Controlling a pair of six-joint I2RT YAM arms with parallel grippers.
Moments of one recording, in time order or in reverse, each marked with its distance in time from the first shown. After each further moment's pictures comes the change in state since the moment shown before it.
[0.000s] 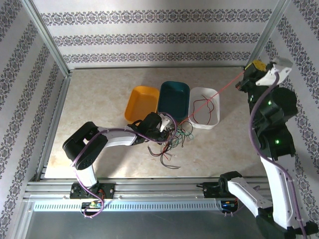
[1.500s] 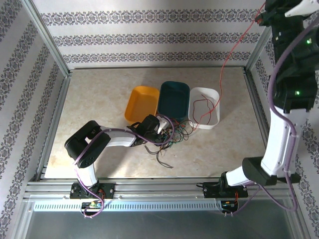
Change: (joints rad) left arm 0.018 0.031 -0.053 0.040 -0.039 0.000; right arm -0.144 0.625 1.036 -0.057 -0.319 -0.019
